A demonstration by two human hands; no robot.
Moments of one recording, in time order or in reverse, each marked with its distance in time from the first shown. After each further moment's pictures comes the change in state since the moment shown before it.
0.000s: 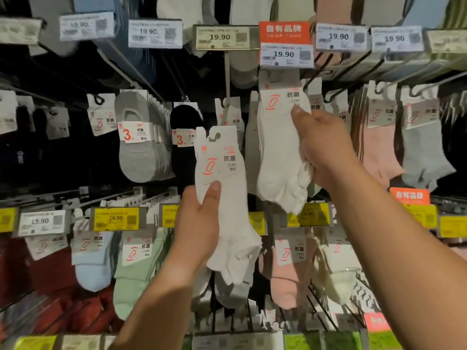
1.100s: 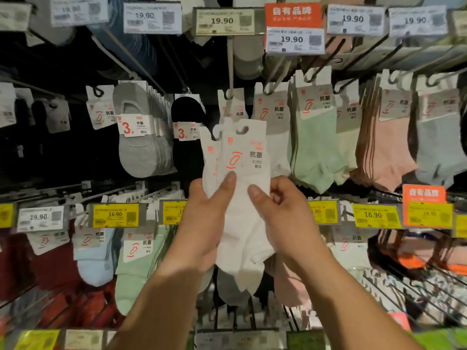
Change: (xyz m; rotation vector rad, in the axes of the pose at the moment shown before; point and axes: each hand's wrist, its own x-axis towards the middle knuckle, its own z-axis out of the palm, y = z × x) left_hand -0.010 0.022 0.007 -0.309 -0.167 -0.207; right_hand -0.102 0.060 0.032 -0.095 -0.099 0.139
